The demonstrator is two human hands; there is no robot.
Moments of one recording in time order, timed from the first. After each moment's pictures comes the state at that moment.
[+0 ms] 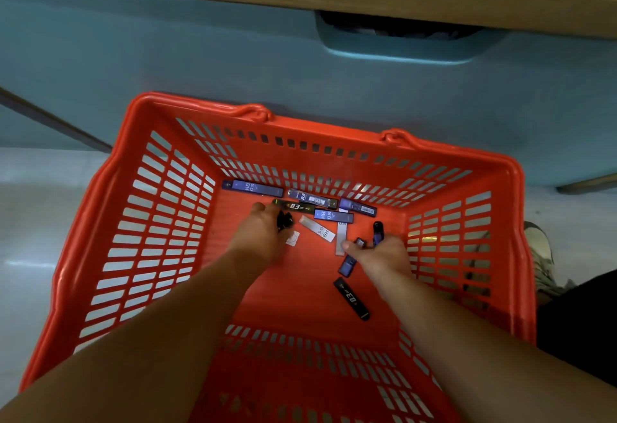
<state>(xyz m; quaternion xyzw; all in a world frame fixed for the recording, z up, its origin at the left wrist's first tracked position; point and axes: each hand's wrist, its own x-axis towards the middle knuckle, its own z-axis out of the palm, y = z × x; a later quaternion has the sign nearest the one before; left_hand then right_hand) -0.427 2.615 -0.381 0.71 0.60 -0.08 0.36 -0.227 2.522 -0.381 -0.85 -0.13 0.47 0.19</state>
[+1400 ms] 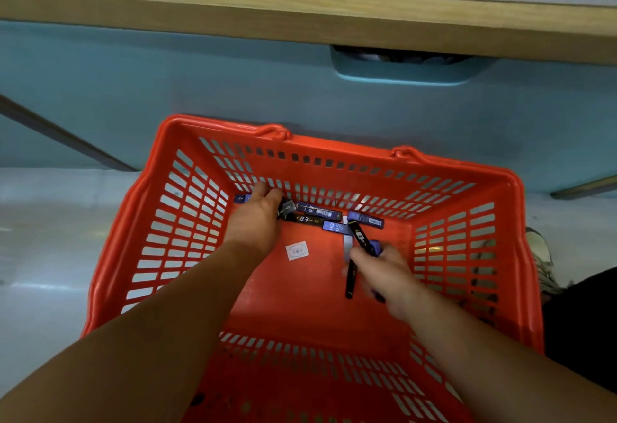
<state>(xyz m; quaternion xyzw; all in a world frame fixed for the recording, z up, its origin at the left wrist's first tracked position) -0.438 2.649 -0.356 0.78 0.57 -0.04 0.25 -0.240 2.518 -0.342 -0.79 -0.14 0.55 0.24</state>
